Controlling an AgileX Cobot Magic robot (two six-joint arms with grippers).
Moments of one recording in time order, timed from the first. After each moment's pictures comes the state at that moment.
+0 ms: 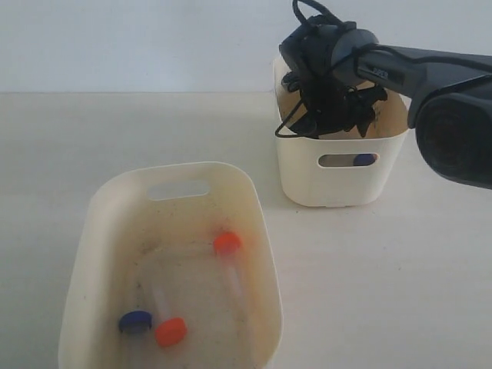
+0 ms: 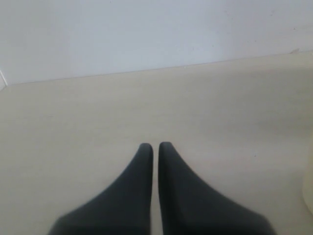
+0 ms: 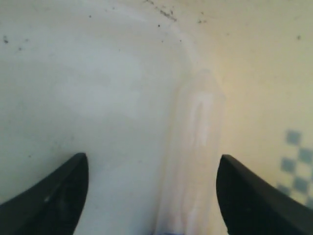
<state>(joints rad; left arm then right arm) -0.02 0.01 0.00 0.13 0.28 -0.02 0.33 2.53 -2.19 -0.49 1.21 0.35</state>
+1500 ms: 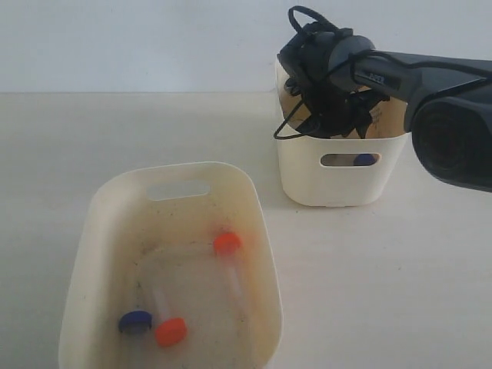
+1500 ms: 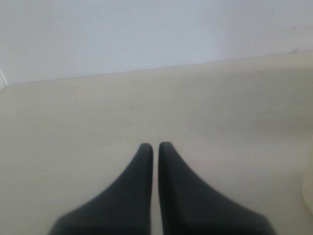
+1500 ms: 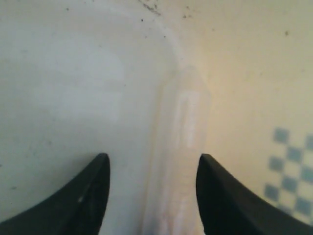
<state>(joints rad) -0.02 0.01 0.00 0.13 0.28 -0.02 0.33 2.54 -2.18 -0.55 1.22 0.38</state>
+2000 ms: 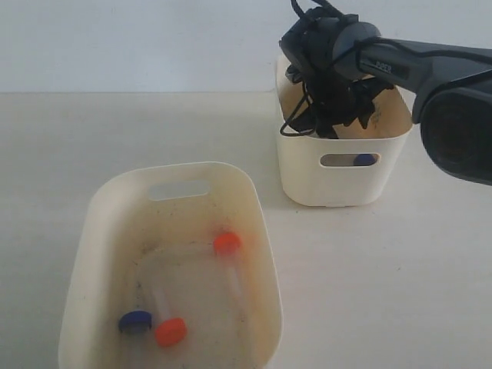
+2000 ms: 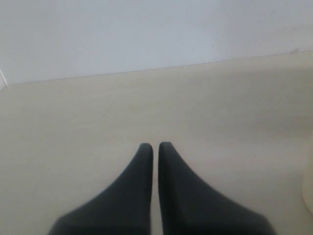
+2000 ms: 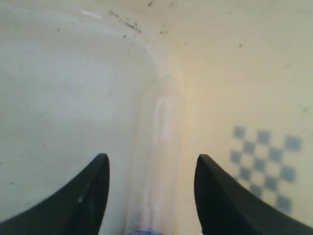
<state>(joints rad) -0.02 0.01 0.00 0.13 0.28 -0.02 0.33 2.50 -2.18 -0.57 1.22 0.40</state>
